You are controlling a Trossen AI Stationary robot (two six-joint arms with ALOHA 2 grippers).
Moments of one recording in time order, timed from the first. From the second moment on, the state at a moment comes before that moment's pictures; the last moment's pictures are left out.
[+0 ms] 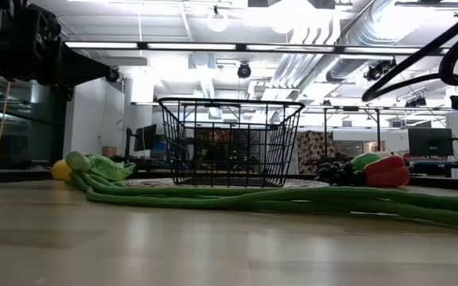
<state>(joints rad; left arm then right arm) 0.01 0.07 0.01 0.07 -0.43 -0.09 0.73 1.61 0.81 -0.66 -0.03 2.05</state>
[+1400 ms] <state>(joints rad) 0.01 0.07 0.01 0.07 -0.43 -0.09 -0.02 1.33 1.31 -0.49 0.28 0.58</state>
